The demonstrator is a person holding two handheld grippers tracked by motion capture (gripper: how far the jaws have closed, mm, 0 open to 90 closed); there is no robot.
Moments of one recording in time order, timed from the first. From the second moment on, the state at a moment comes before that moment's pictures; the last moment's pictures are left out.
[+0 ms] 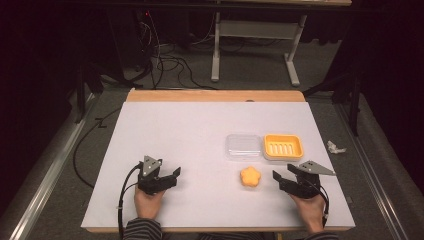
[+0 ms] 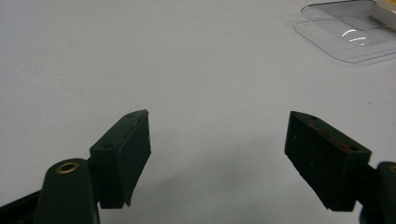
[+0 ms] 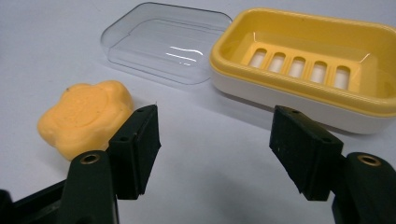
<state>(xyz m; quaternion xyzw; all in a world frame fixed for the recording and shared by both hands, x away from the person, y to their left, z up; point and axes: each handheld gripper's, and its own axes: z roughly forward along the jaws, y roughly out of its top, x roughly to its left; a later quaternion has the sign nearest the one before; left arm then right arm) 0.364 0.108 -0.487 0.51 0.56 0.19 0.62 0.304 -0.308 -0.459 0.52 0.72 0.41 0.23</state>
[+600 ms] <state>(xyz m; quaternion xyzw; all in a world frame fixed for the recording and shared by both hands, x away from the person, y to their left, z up) 0.365 0.109 -0.487 0.51 0.56 0.19 0.62 0.301 -0.283 -0.451 0.48 0.76 0.40 0.19</state>
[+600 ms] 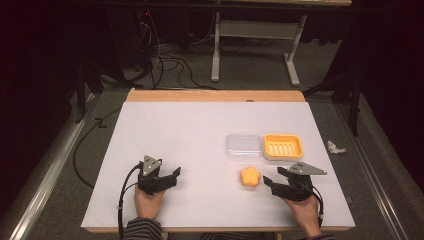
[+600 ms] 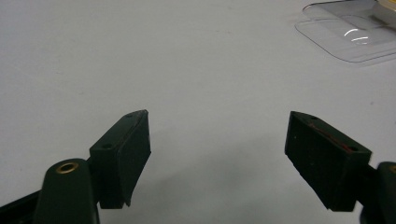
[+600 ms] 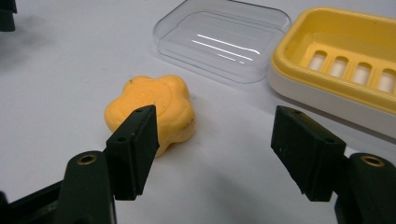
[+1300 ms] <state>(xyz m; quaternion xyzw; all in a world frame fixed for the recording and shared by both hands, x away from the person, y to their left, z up) 0.365 0.109 -0.487 0.51 0.56 0.19 0.62 0.318 -0.245 -0.448 0.44 0.80 0.38 0.15</state>
